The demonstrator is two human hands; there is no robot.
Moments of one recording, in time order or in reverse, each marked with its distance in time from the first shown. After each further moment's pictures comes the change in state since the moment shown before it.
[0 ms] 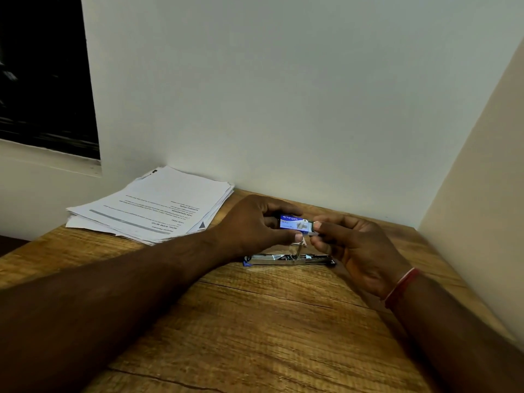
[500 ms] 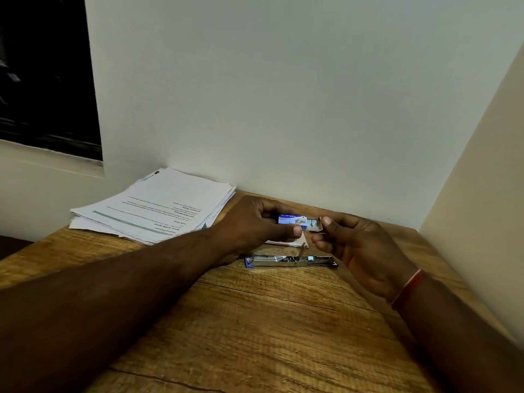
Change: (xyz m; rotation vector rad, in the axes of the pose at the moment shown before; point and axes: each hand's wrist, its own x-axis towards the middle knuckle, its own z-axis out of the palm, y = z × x) left_hand 0.005 -0.002 -0.001 -0.297 -0.023 -0.143; right_hand 0.005 -0.001 -0.009 -0.073 -0.103 -0.036
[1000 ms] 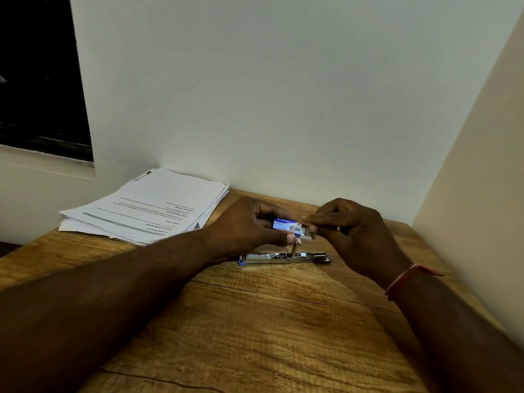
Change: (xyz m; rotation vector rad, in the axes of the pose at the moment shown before) left_hand -0.007 0.004 0.000 0.254 -0.017 0.086; right_hand 0.004 -0.005 -0.015 -1.050 0.004 -0.690
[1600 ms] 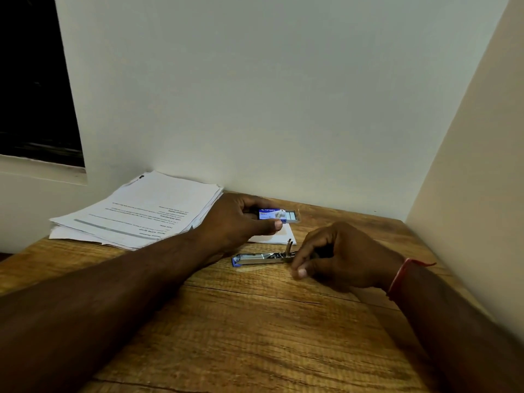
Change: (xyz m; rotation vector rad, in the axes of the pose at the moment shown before) left_hand 0.005 -0.003 -0.002 -0.134 0.136 -0.038; right_hand -0.004 -0.020 -0.010 0.124 -0.556 0.179
